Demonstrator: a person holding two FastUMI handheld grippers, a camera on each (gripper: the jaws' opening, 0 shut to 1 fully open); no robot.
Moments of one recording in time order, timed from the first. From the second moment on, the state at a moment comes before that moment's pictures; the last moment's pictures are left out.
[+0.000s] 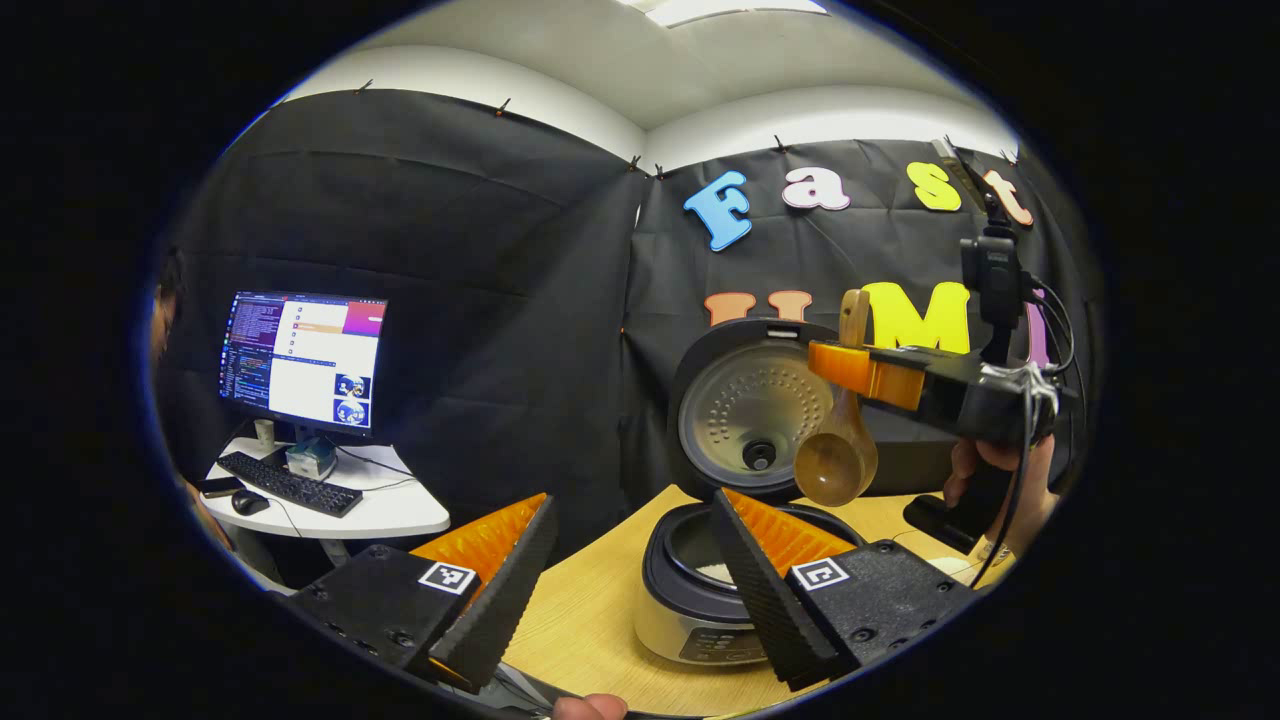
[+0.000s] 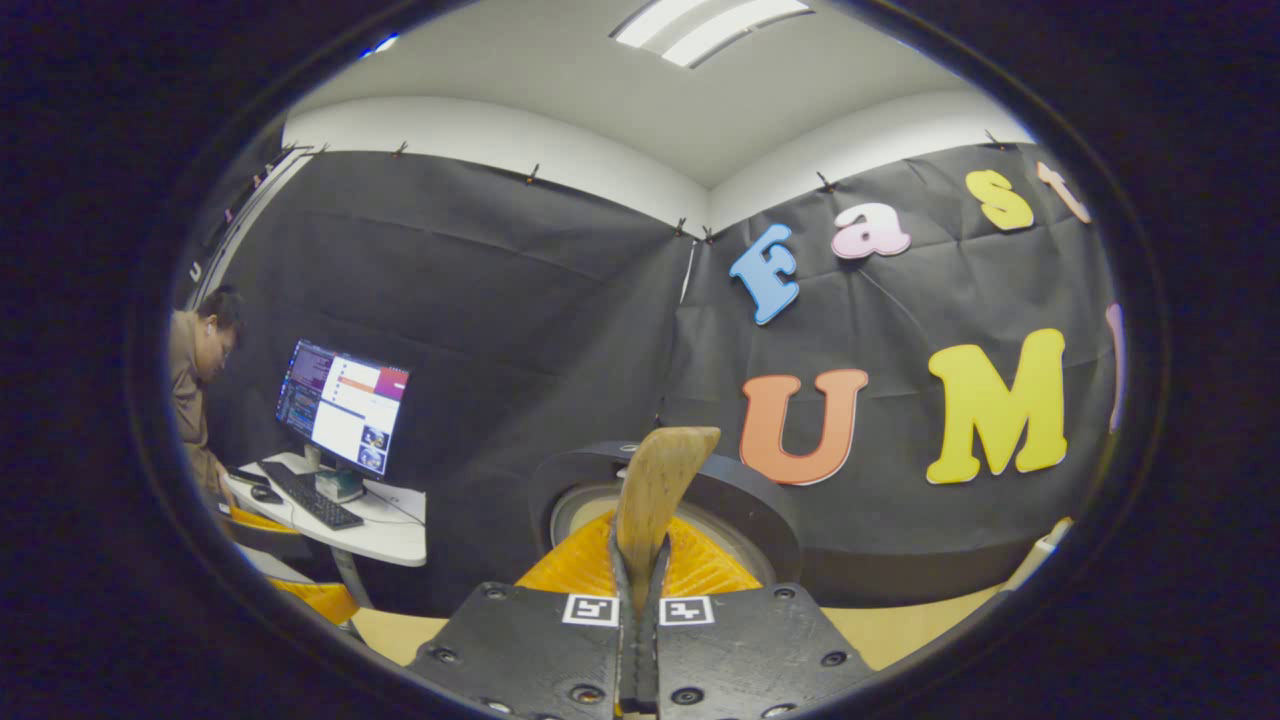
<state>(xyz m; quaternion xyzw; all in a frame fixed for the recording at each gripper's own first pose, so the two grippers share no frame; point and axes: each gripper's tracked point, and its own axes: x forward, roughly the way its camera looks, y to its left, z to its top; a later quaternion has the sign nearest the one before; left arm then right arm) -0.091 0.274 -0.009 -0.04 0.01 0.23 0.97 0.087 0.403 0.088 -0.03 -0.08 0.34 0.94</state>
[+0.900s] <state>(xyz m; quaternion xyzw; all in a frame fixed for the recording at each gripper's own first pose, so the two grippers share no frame) -0.047 0.161 0.012 -0.01 -0.01 0.13 0.99 0.108 0.045 0.139 0.13 -0.08 0.08 0.99</state>
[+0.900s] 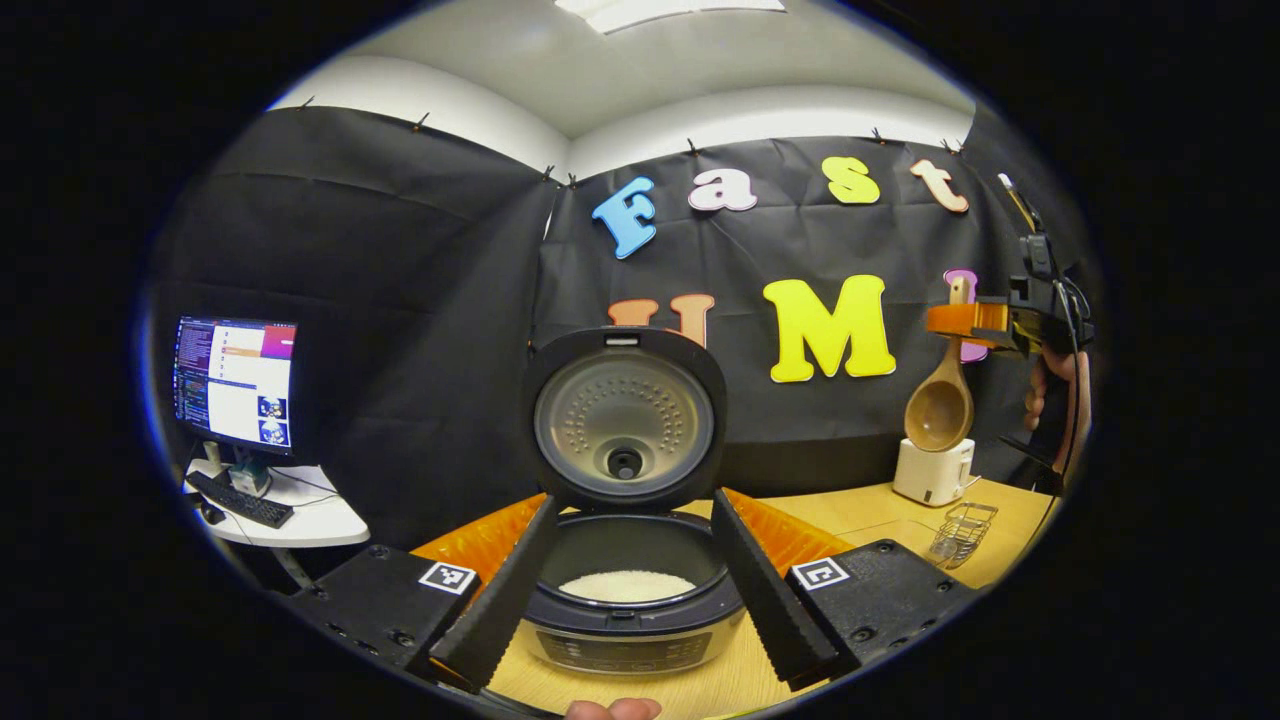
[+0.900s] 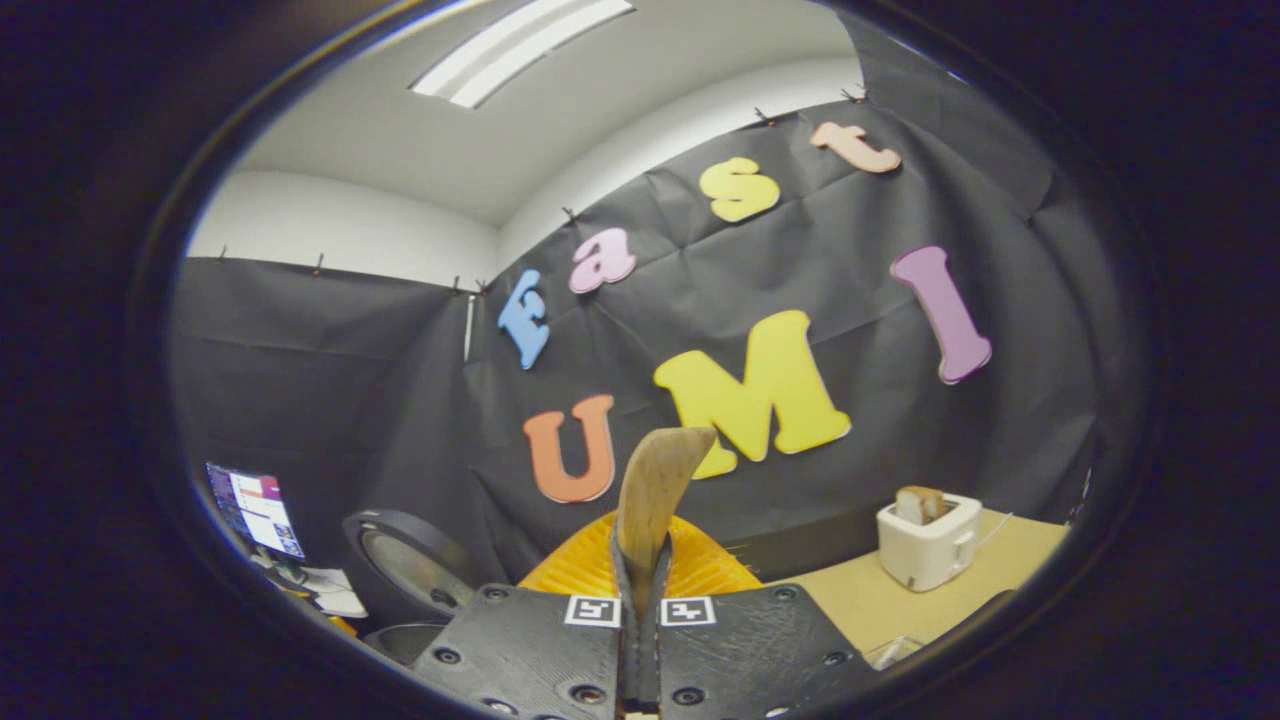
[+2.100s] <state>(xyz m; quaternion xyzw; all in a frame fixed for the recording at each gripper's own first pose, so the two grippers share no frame) -0.043 0.128 0.016 -0.01 -0.02 0.08 1.00 0.159 -0.097 -0.041 0.08 0.05 -0.02 1.00</state>
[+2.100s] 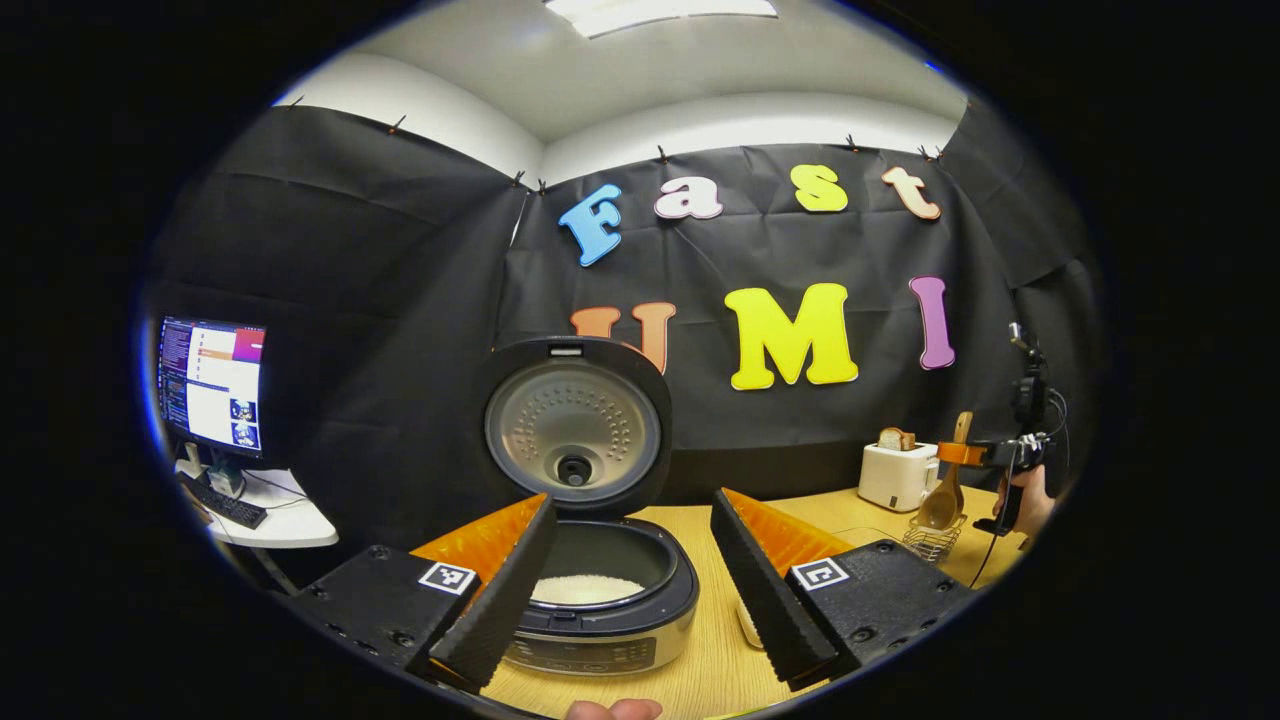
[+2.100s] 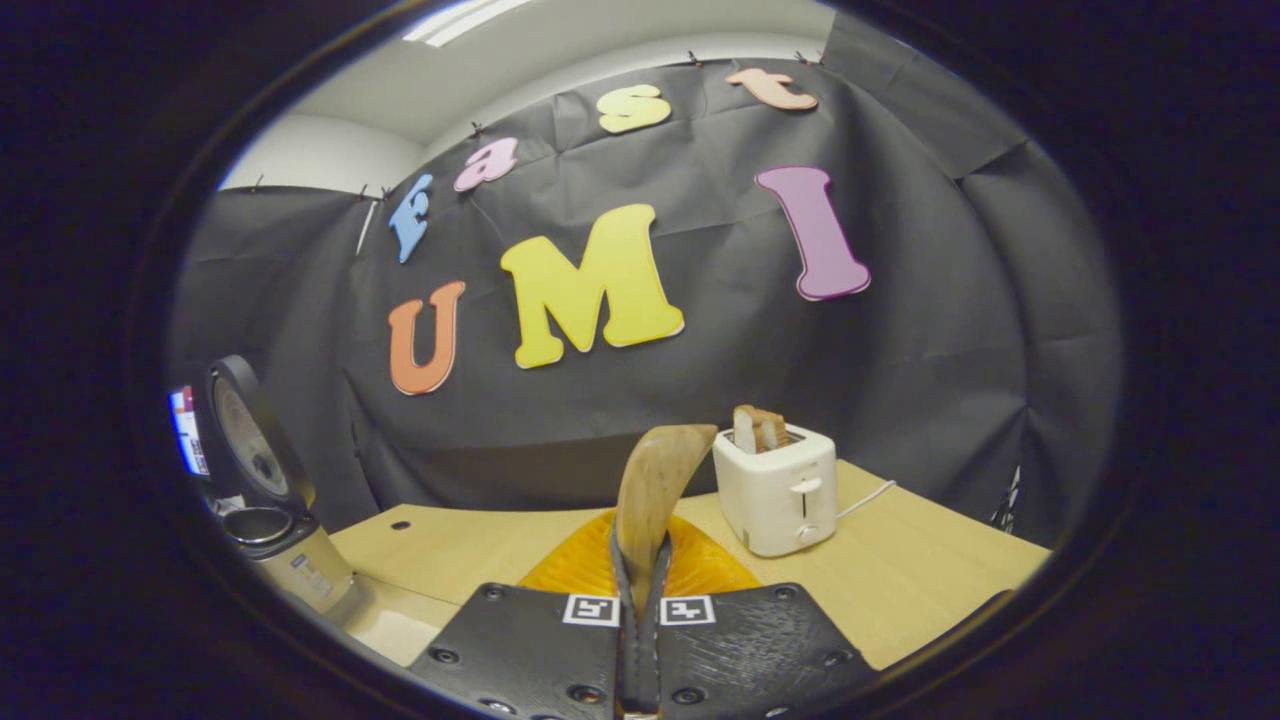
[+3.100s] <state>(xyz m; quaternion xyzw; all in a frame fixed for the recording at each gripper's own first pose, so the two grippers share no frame) -0.045 0.115 0.025 -0.02 -0.03 0.08 1.00 0.151 -0.131 -0.077 0.11 0.07 -0.04 0.99</state>
